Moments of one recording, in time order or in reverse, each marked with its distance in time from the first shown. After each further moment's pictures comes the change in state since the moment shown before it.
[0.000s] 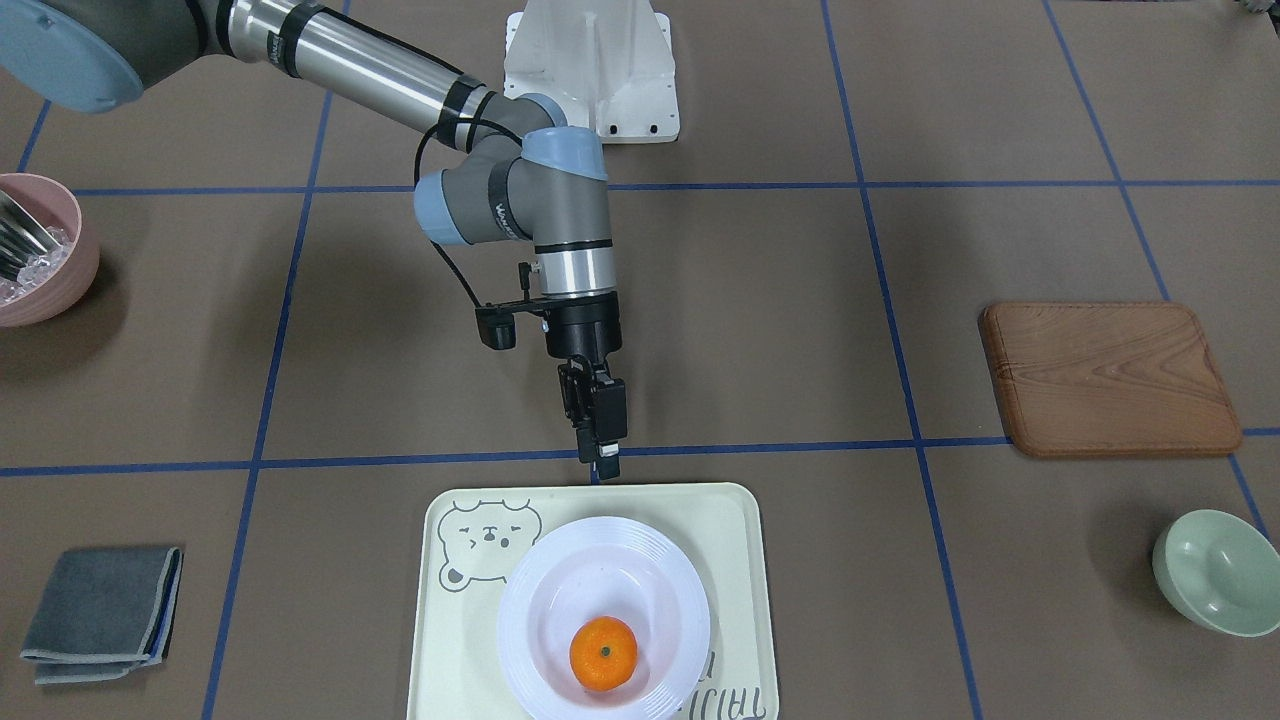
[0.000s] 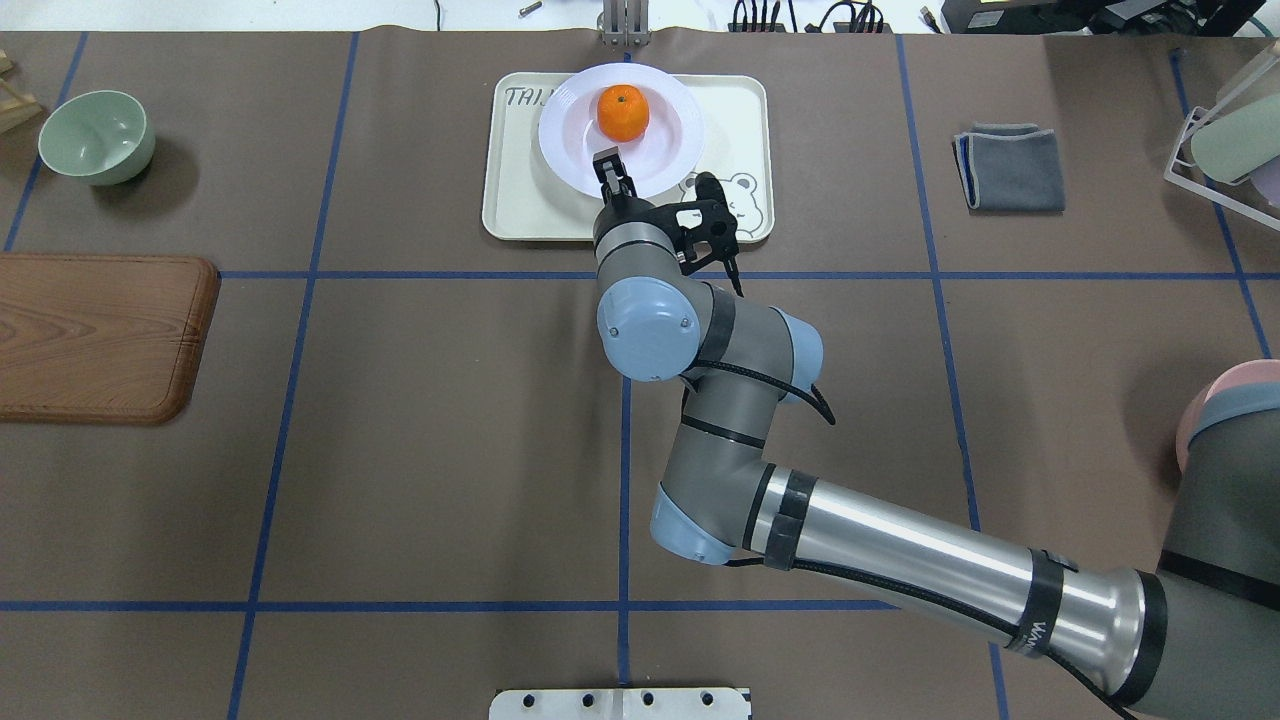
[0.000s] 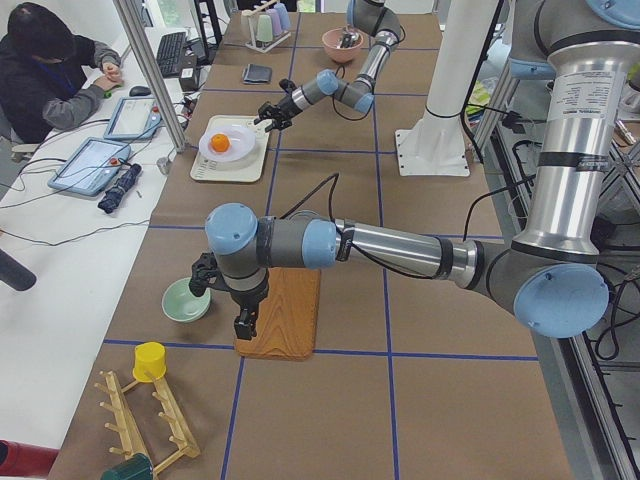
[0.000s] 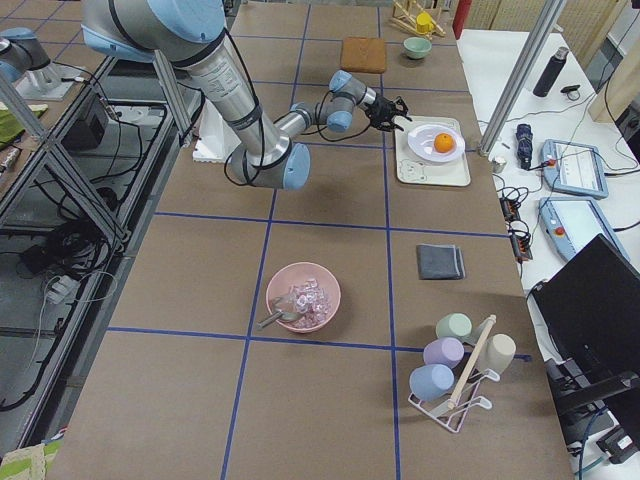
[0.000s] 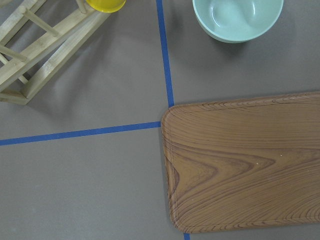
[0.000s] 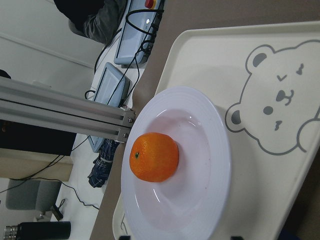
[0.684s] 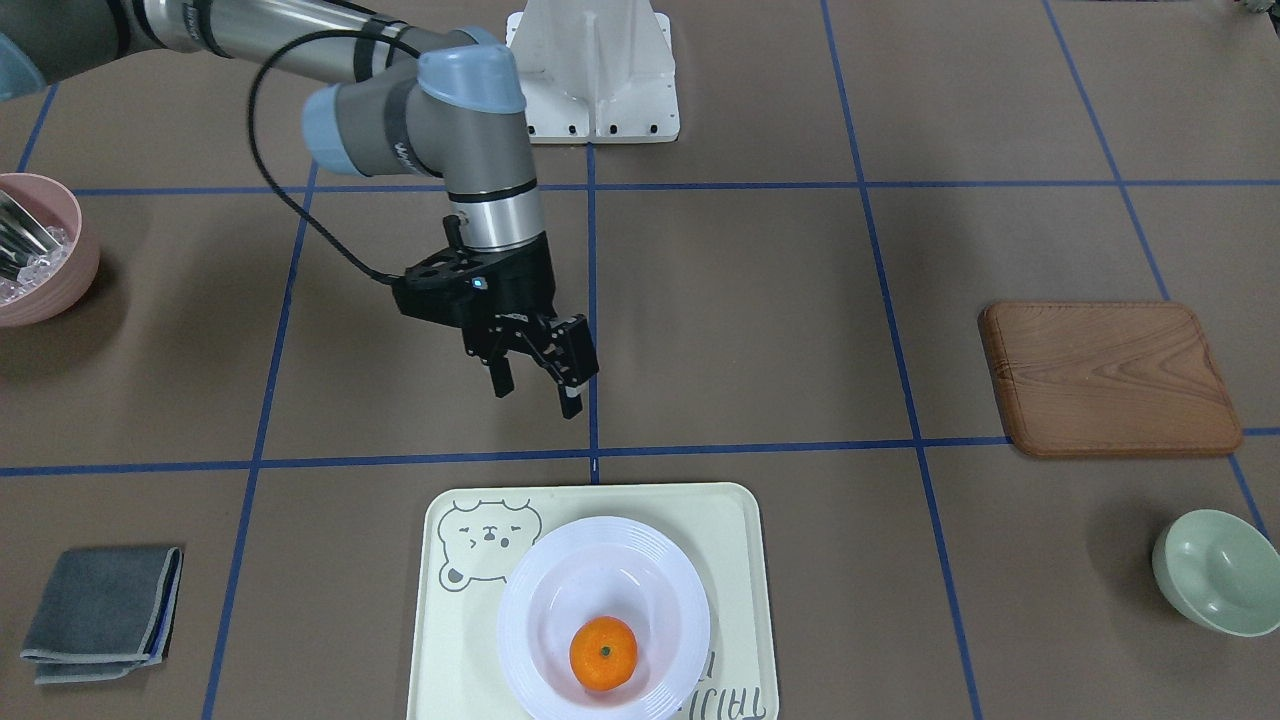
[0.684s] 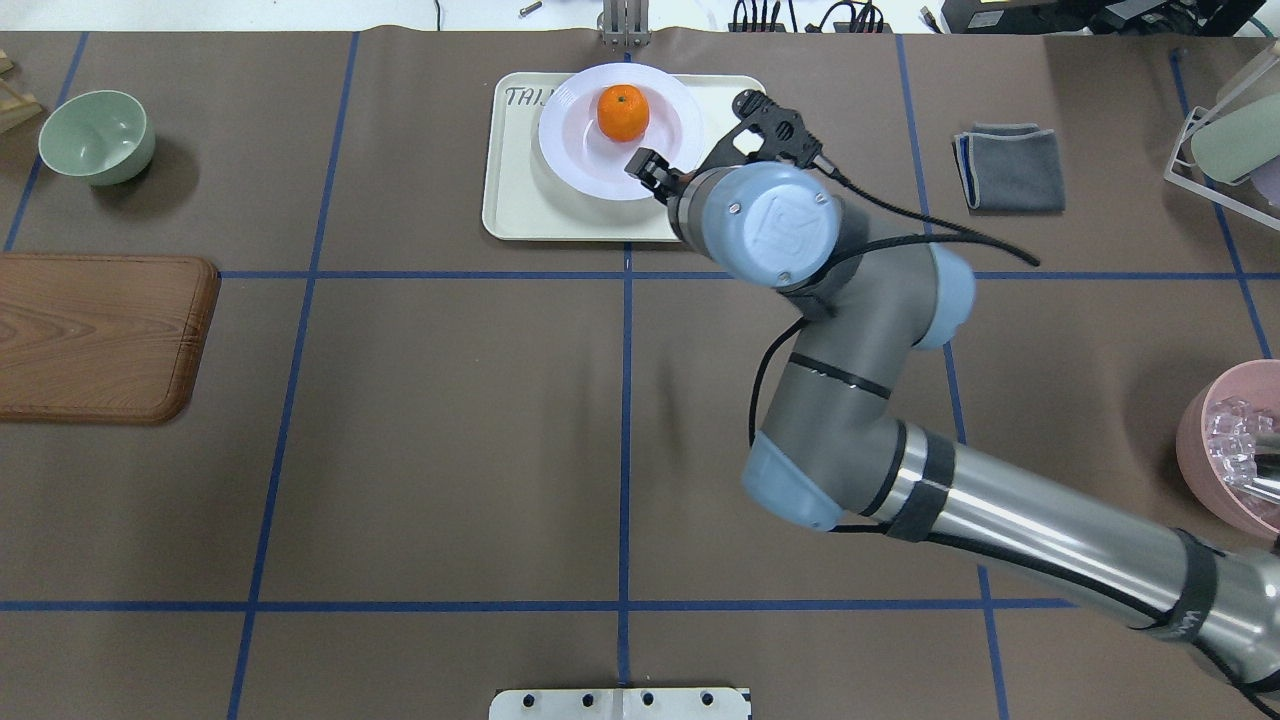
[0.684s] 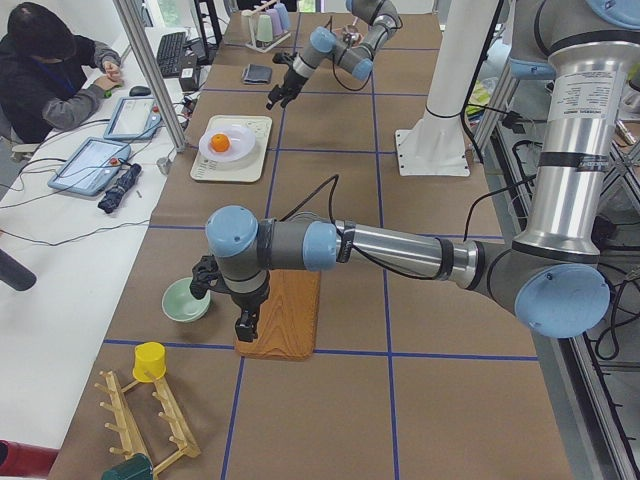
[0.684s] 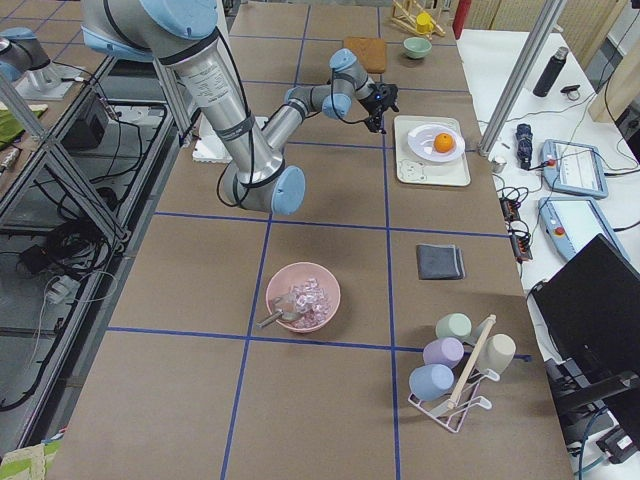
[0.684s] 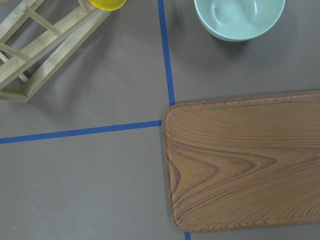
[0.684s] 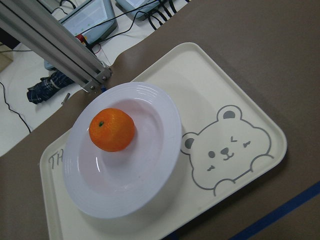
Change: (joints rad) left arm -0.001 0.003 0.006 0.000 0.000 0.001; right arm 0.150 -0.162 0.413 -0.394 0.465 -0.622
